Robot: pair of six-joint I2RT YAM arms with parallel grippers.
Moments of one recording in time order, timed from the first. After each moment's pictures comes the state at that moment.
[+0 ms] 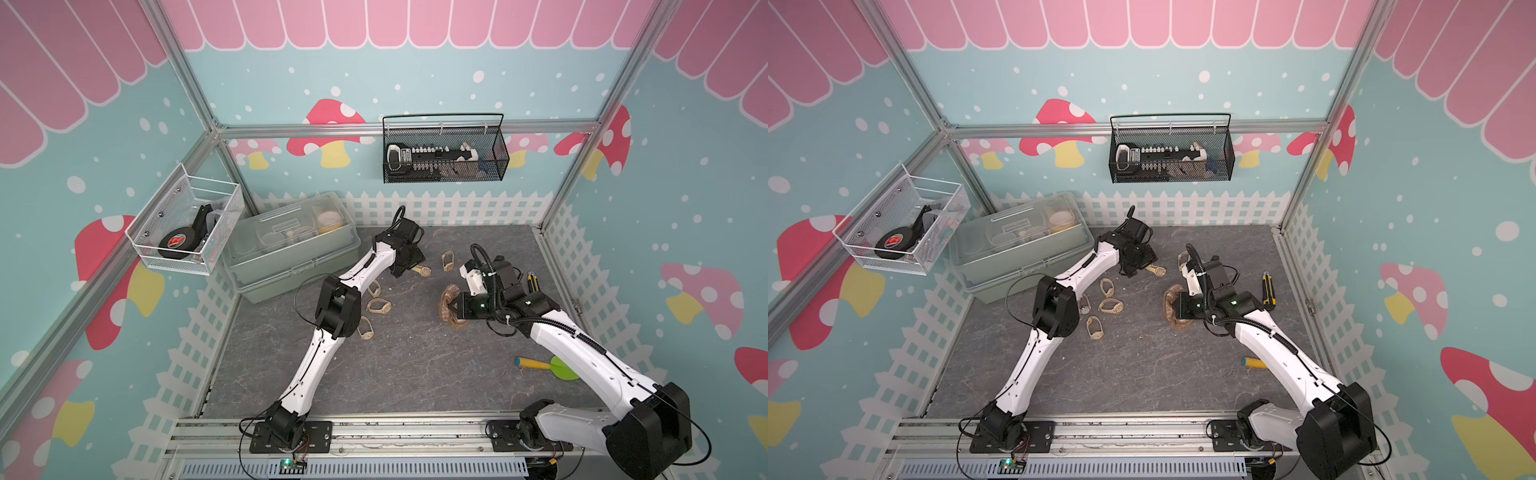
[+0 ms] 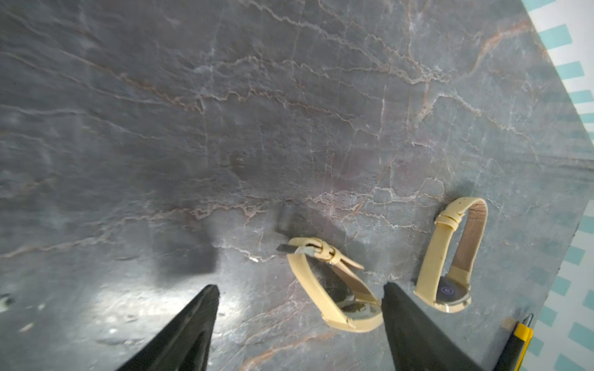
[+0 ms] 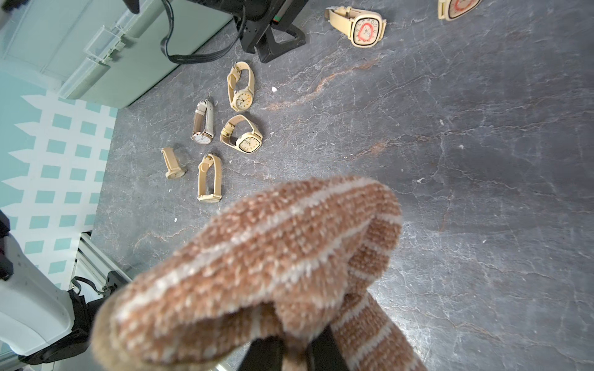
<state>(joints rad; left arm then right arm) -0.52 2.63 2.47 -0.91 0.07 -1.00 0.45 1.21 0.98 -0.63 -0.28 0.42</state>
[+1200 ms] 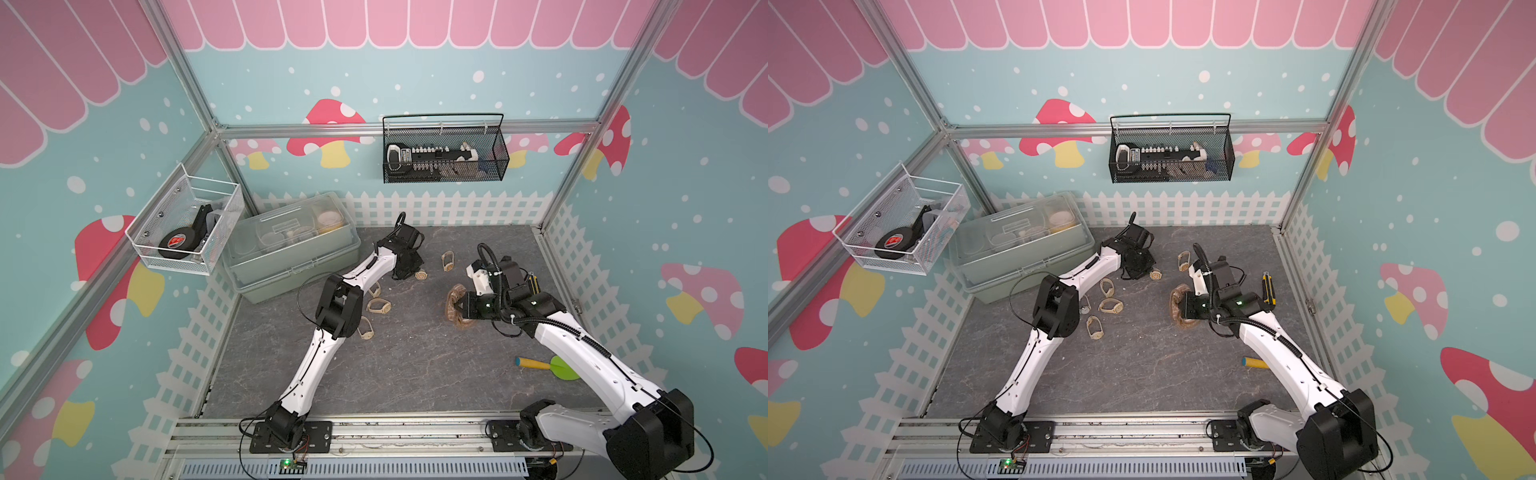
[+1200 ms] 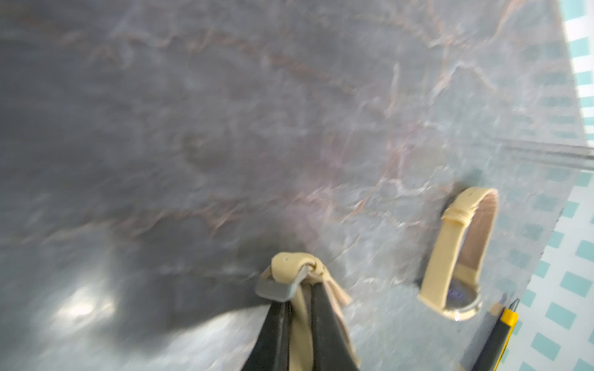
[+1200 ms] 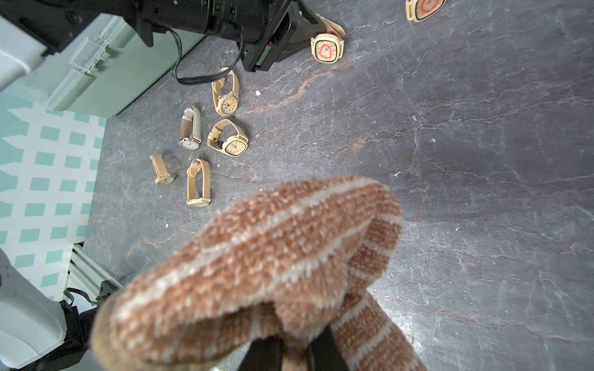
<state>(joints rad) -0.52 2.58 2.30 -0.78 0.15 -1.00 0.41 1.19 0.97 -0.65 -0.28 0.42</state>
